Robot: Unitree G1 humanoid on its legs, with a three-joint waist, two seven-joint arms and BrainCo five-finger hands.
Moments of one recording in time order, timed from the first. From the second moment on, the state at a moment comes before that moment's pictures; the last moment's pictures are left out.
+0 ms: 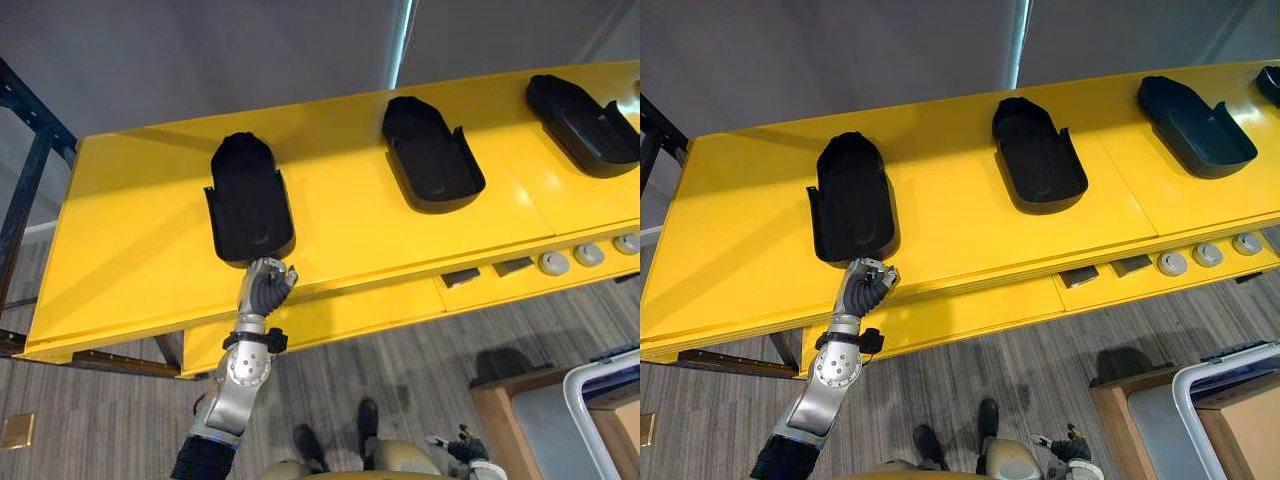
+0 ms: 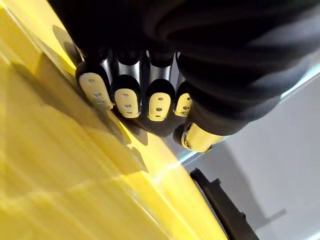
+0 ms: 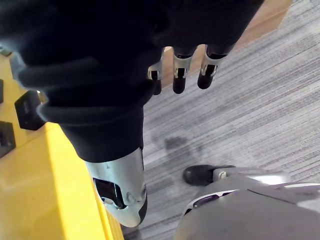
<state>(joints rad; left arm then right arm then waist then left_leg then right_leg) -0.04 0.15 -0.14 0.04 0.49 -0.07 0.30 0.13 -0.07 -0.21 0.94 0.03 -0.03 -0.10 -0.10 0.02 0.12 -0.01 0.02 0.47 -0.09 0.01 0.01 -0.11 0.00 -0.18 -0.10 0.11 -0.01</state>
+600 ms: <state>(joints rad) -0.18 0.15 -0.08 0.18 0.48 -0.05 0.31 0.12 -0.05 -0.22 0.93 0.01 -0.02 -0.10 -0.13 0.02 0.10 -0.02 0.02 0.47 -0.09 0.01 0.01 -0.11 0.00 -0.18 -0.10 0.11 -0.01</state>
